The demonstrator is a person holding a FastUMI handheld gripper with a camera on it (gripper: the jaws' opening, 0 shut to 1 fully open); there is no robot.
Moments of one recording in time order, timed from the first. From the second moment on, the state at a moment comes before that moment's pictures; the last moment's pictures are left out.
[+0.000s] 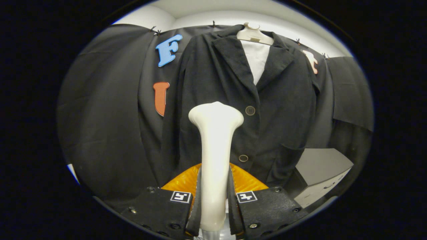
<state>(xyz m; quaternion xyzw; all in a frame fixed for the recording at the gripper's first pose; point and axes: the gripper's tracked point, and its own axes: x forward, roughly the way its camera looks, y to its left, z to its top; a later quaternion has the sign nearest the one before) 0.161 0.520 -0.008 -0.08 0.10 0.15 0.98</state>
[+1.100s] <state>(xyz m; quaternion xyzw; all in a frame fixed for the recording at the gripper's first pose) 0.146 0.487 -0.178 -0.12 0.21 0.16 0.96</state>
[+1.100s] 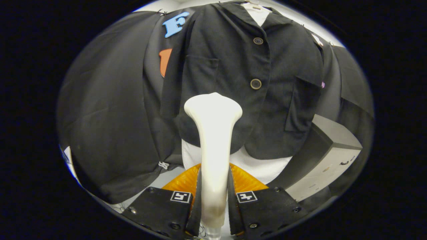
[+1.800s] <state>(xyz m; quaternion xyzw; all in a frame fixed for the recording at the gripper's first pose) 0.128 0.466 -0.188 -0.11 0.23 0.18 0.95</state>
